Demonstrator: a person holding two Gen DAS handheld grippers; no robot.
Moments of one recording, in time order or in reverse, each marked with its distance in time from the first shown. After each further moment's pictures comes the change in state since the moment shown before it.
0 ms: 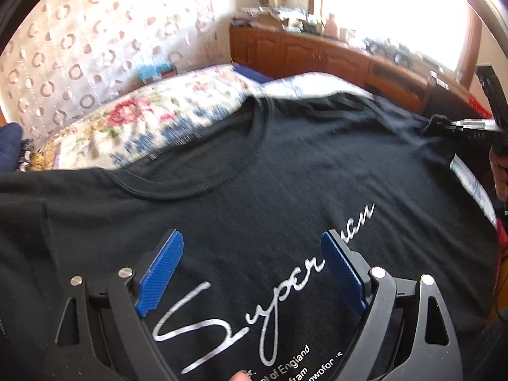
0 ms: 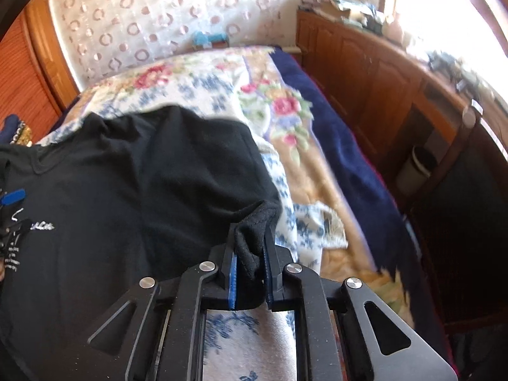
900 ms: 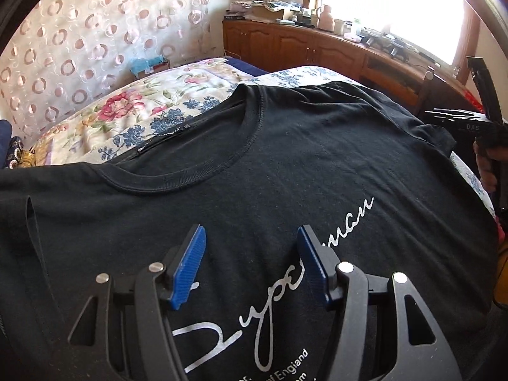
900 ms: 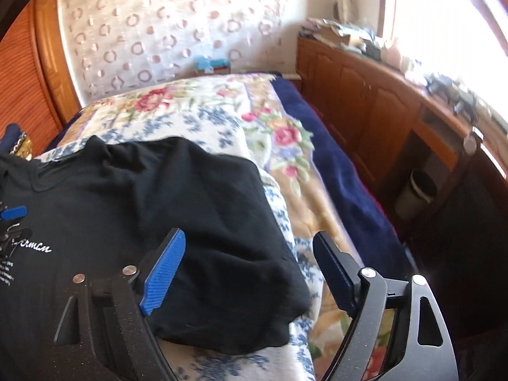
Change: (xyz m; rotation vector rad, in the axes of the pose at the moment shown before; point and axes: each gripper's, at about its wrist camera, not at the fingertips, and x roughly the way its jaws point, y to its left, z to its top) left arm 0.013 -0.006 -0.002 0.019 0.073 -0.037; right arm 0.011 0.006 0.010 -0.008 -0.098 -0.022
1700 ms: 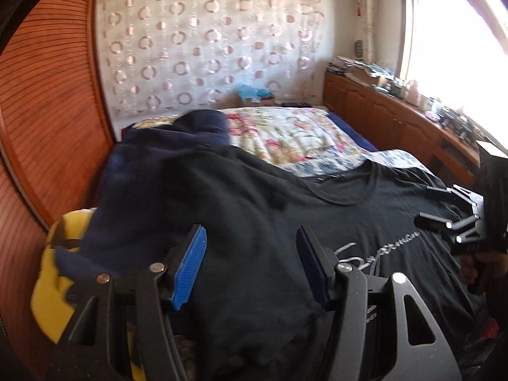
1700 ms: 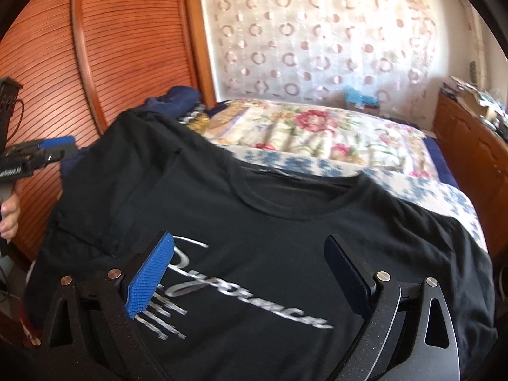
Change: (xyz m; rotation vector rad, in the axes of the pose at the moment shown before) left arm -0.155 0.096 -0.058 -0.309 -0.209 0.292; right arm -0.020 0.255 0.008 -0.341 -0.127 0.473
